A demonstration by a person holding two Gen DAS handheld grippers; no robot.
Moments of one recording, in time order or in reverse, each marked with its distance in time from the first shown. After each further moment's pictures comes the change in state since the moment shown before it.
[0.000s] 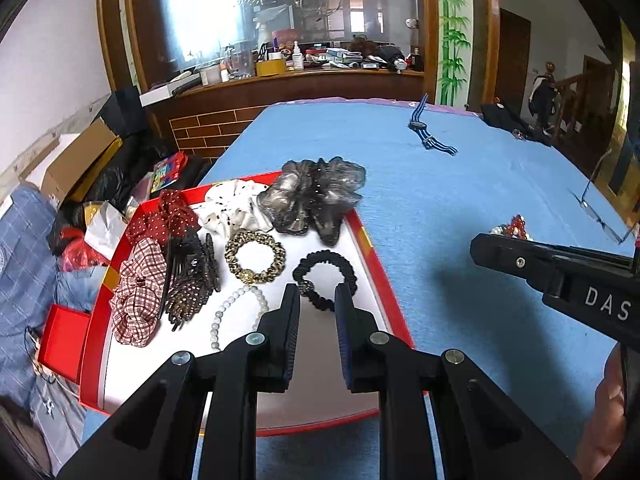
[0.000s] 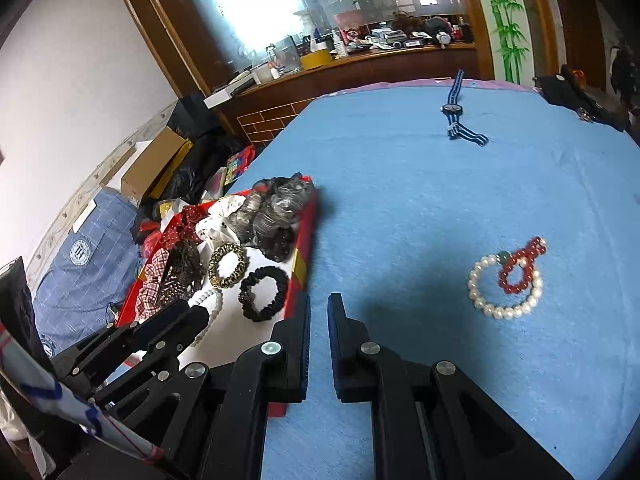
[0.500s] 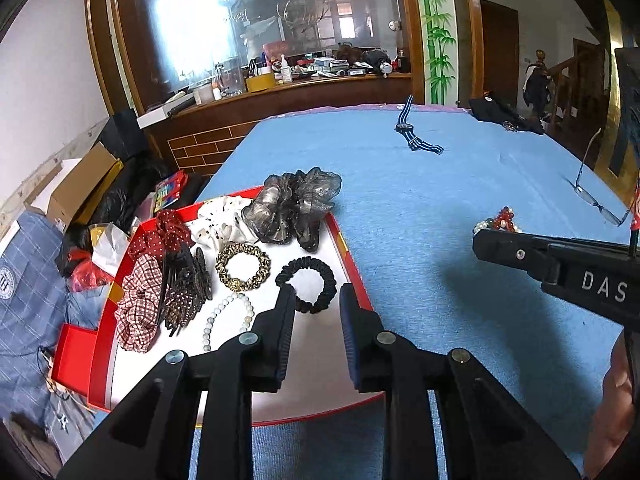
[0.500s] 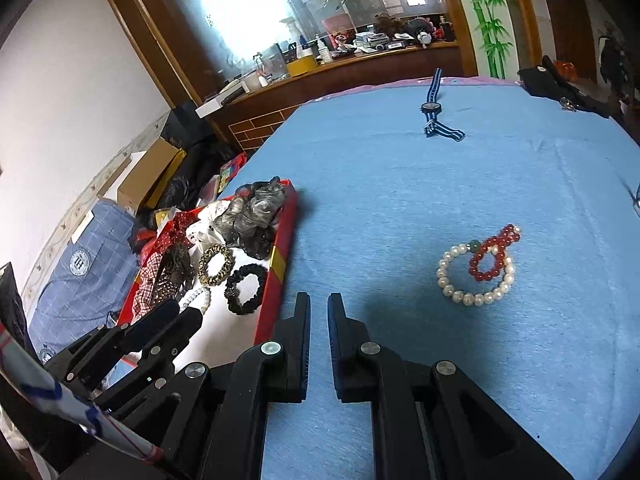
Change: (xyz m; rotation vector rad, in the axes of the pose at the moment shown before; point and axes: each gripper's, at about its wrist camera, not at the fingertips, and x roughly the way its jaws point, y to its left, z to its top) left arm -0.014 -0.025 -0.002 0.067 -0.038 0.031; right arm -0.018 -0.021 -0.007 0.040 -0.023 -0.008
